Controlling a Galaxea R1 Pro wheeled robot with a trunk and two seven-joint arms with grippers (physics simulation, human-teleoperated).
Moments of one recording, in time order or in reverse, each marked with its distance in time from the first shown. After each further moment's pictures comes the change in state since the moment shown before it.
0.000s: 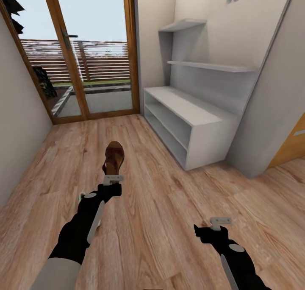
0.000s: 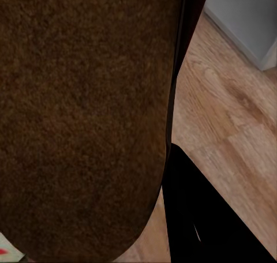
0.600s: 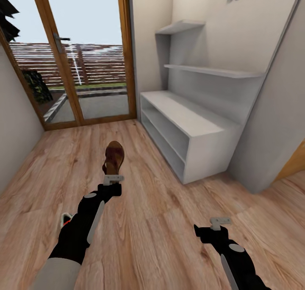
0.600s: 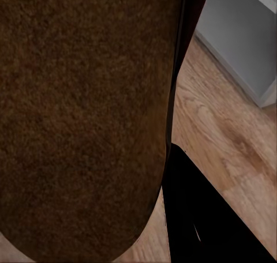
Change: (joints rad) left arm 0.000 0.000 0.000 0.000 0.000 0.000 0.000; right arm 0.000 0.000 0.000 0.000 0.000 0.000 0.000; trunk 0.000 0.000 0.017
